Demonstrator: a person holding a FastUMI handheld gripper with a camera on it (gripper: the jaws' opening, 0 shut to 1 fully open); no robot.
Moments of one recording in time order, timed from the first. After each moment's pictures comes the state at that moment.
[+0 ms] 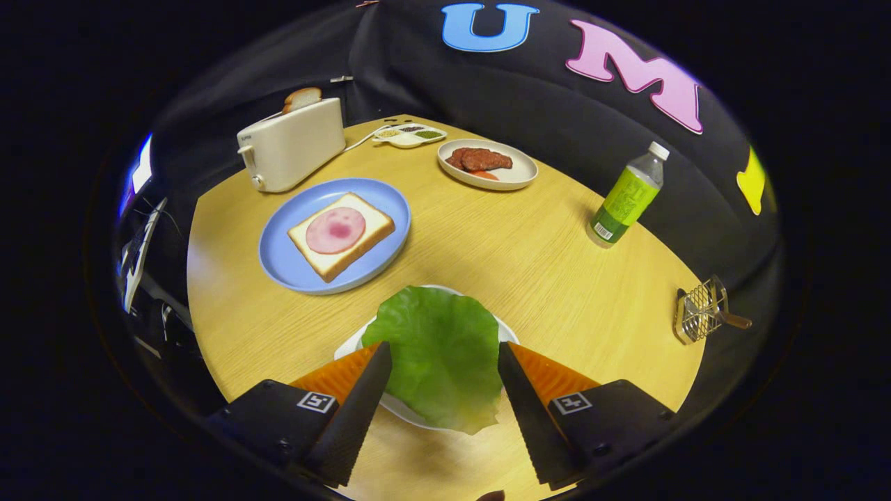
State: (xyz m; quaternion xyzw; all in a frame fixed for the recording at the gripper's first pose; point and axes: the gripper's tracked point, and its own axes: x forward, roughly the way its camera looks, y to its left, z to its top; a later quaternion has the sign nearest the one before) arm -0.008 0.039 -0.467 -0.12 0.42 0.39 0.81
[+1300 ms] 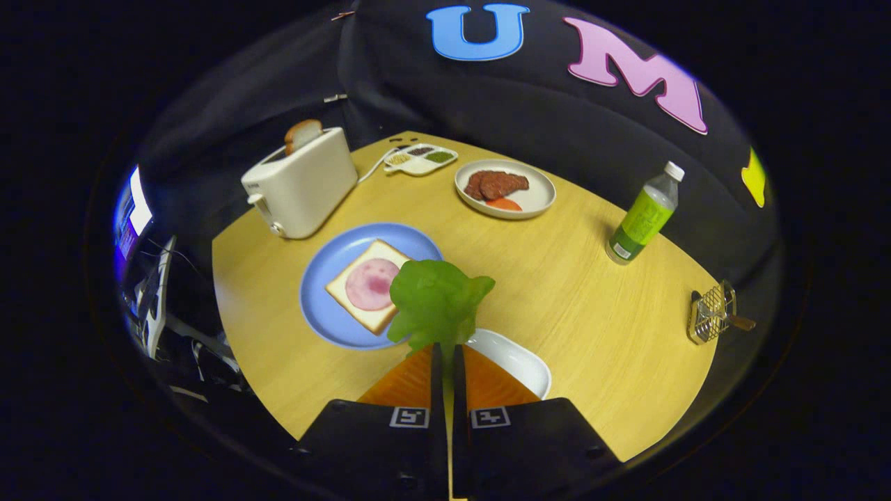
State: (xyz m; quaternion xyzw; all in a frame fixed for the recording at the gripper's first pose) arm -0.002 0.107 -0.378 -0.04 0.42 0.40 0.81
